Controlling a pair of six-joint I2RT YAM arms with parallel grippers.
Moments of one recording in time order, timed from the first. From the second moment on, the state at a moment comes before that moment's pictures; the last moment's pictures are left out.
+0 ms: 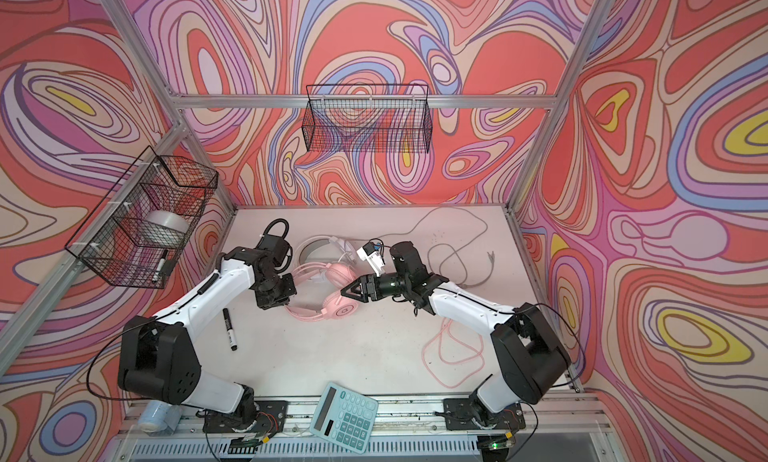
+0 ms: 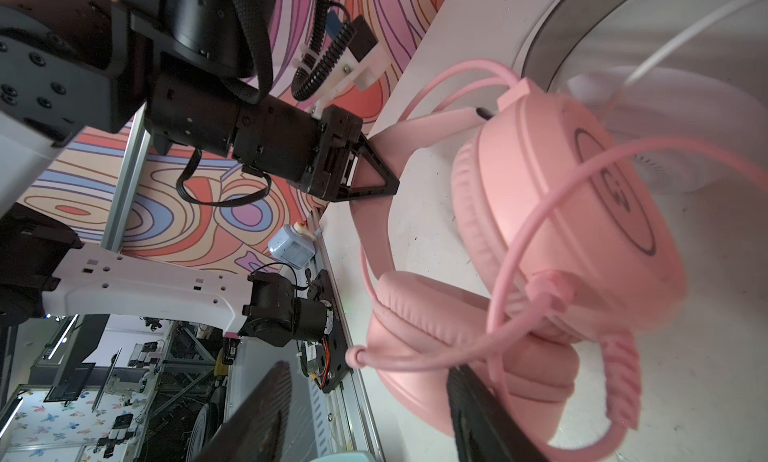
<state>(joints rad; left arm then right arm) -0.23 1.50 1.14 -1.07 0.00 -0.66 0.62 1.54 0.94 0.11 -0.83 0.58</state>
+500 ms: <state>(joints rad) -0.23 1.50 1.12 -1.06 -0.02 -0.66 0.66 1.60 0.97 0.17 -0.83 0.67</state>
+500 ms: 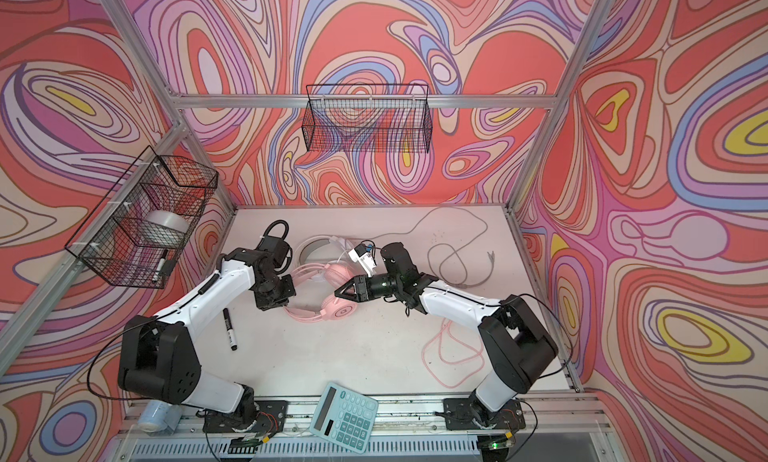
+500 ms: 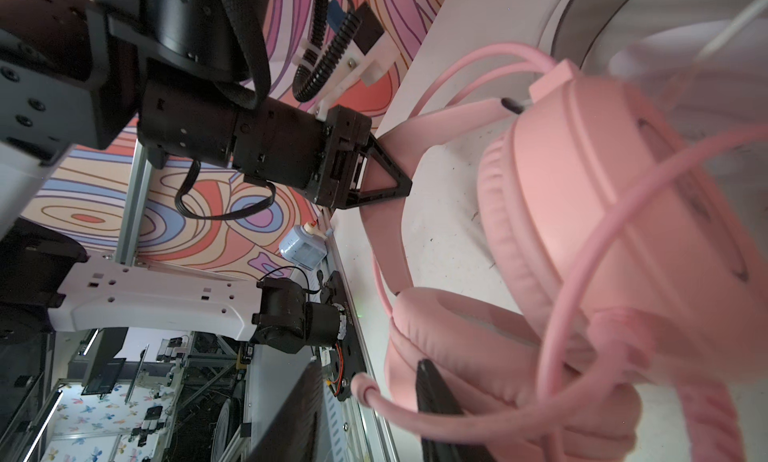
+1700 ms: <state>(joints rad) -0.23 1.50 1.09 -1.06 -0.04 -0.63 0.65 1.60 1.17 -0.11 -0.70 0.49</state>
